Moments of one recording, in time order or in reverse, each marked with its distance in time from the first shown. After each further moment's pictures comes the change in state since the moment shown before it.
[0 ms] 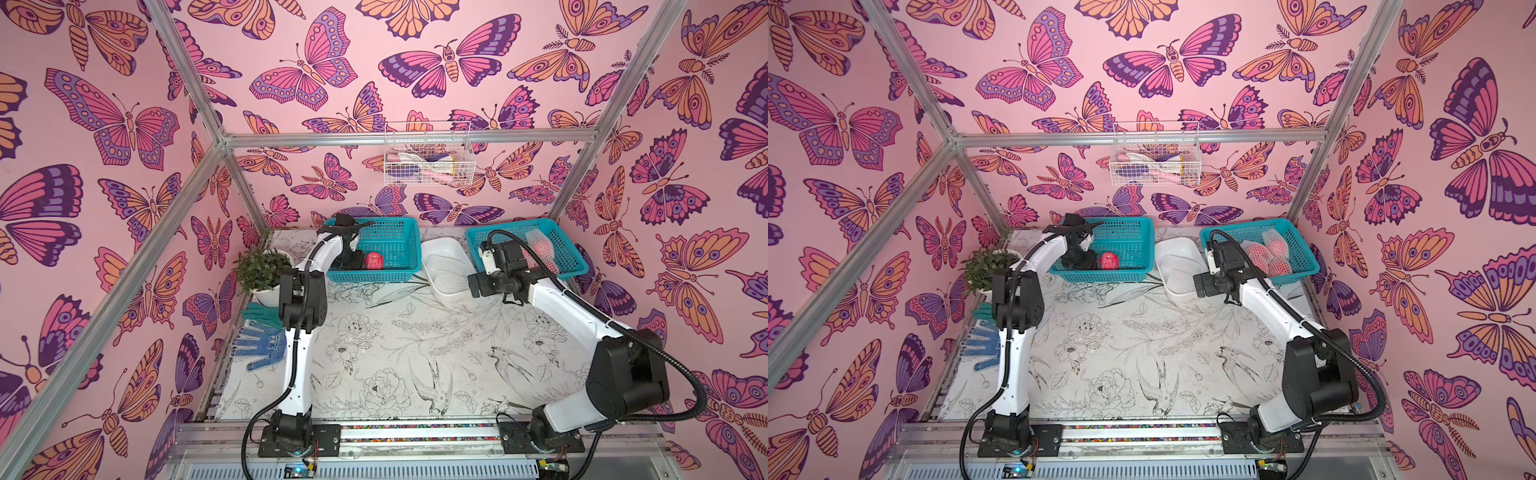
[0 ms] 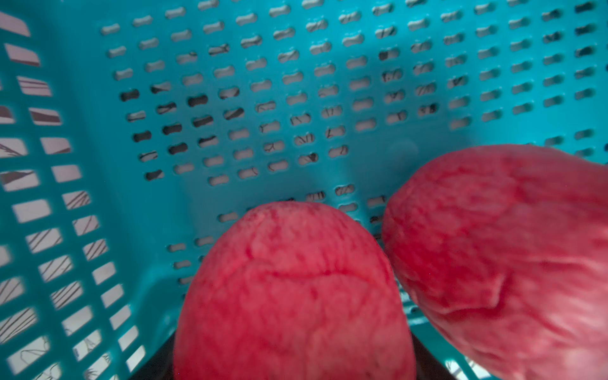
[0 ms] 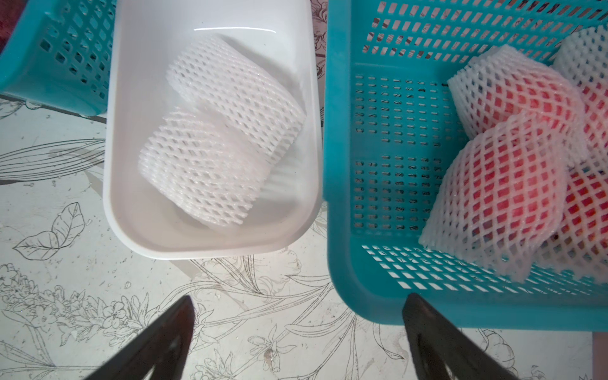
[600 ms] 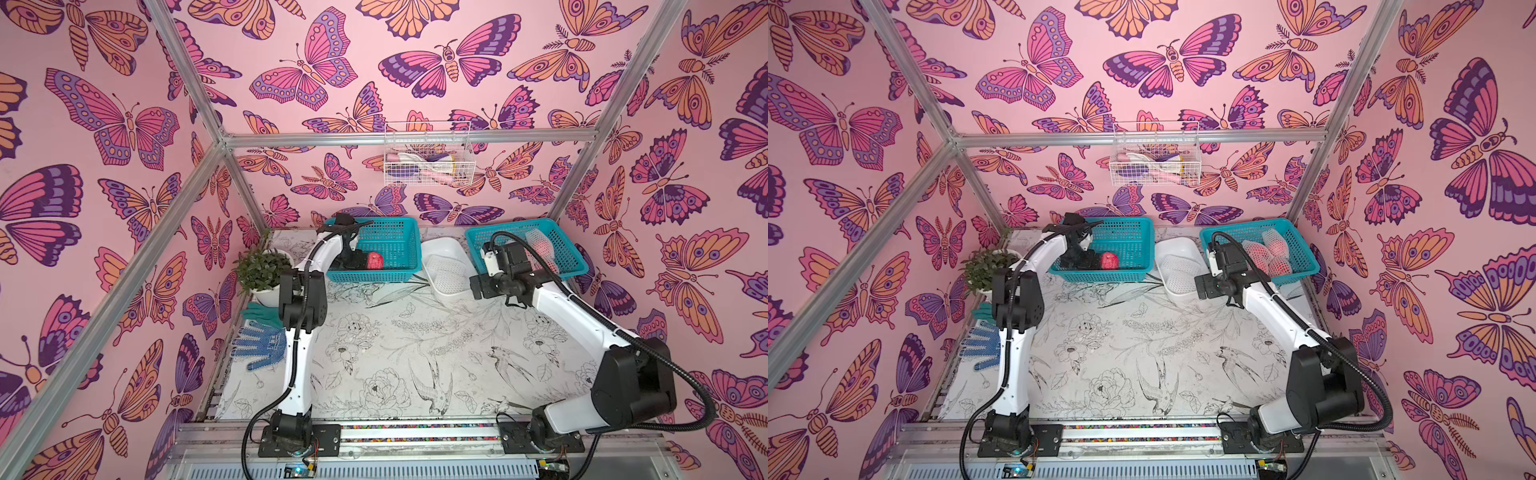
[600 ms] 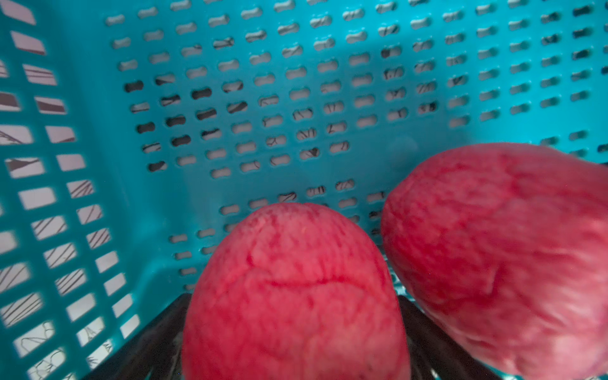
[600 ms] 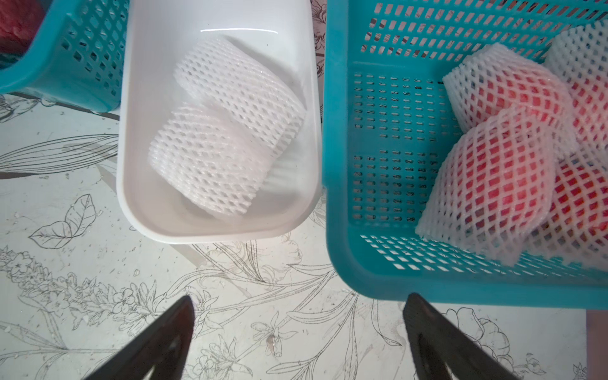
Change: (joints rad) left arm 0.000 -0.004 0.013 -0.024 0.000 -0.021; right arm 0.000 -0.074 -0.035 -0.022 -0.008 0.003
